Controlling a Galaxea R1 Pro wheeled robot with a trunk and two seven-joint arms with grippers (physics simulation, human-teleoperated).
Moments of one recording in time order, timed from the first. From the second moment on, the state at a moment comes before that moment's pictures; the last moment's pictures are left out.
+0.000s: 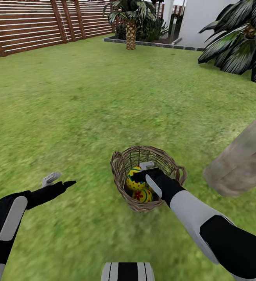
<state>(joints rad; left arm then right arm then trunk) -0.48 0.25 0.19 -1.41 0.71 0.94 -0.11 -1.07 0.13 0.52 -0.47 -0.40 0.53 -0.06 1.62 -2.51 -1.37</state>
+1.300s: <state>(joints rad) -0.48 0.25 0.19 -1.43 0.71 0.94 -0.11 -1.07 0.12 0.51 -0.47 -0.40 0.53 -0.06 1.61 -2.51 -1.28</state>
